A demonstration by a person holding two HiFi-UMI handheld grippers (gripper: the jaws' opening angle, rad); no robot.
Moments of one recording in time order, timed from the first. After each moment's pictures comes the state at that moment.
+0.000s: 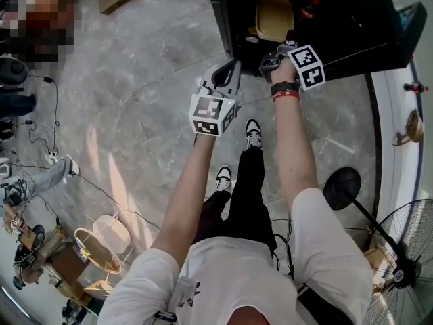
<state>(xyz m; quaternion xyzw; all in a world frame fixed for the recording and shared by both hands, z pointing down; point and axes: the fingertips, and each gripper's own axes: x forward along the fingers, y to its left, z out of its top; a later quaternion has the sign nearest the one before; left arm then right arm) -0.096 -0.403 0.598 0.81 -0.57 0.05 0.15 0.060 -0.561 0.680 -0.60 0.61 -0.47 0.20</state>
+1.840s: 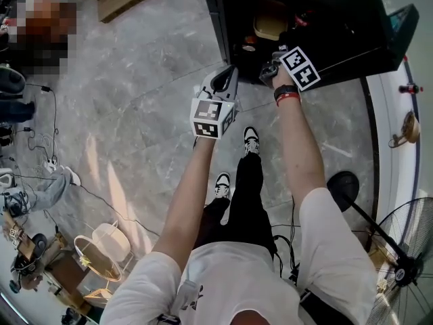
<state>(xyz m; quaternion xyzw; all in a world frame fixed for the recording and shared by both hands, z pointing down) -0.101 -0.413 0.606 0.80 -0.57 0.07 0.16 0.054 -0.583 0.681 -0.61 0.67 -0.40 0.11</state>
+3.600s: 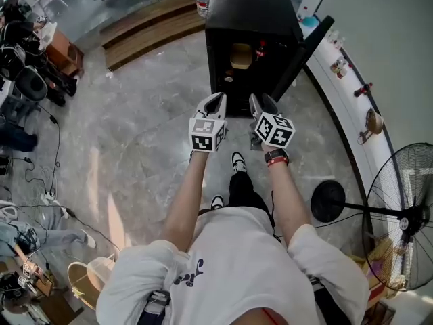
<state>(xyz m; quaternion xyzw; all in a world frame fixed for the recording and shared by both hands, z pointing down) -0.065 -0.201 0.386 0.83 -0.55 0.04 0.10 0.051 -0.231 0.416 -0.52 0.82 -0.23 -0.01</state>
